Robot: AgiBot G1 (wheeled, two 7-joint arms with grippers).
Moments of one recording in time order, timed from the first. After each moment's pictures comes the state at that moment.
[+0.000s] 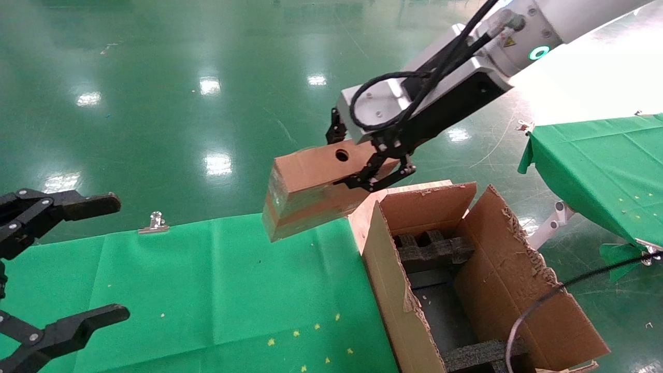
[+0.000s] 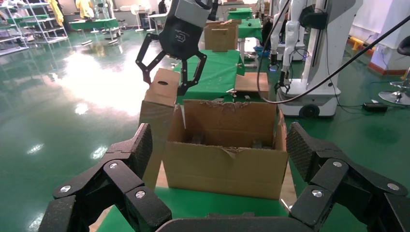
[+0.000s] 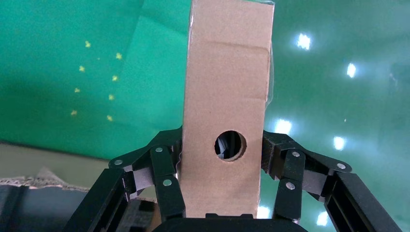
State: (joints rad) left arm -1.09 0.58 0.36 -1.25 0.66 1.46 -0.14; right arm 2.23 -0.95 -1.32 0.70 -1.27 -1.60 -0.22
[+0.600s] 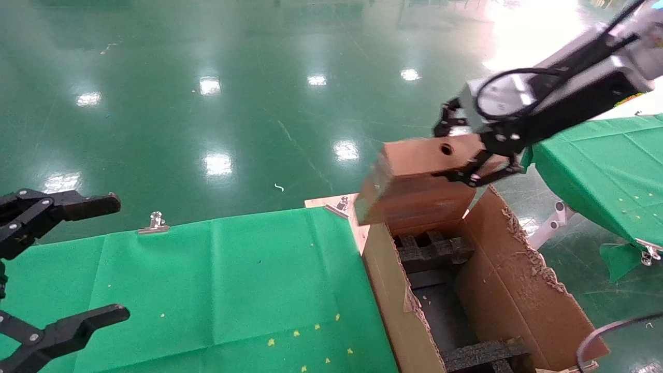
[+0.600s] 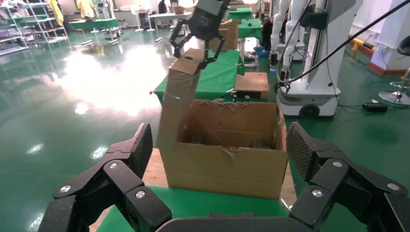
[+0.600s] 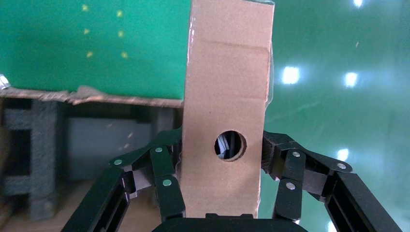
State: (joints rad) left arm -1.09 0.58 0.36 -1.25 0.66 1.46 -0.14; right arm 2.39 -0.75 -1.61 0.64 -1.18 -1.60 -0.26
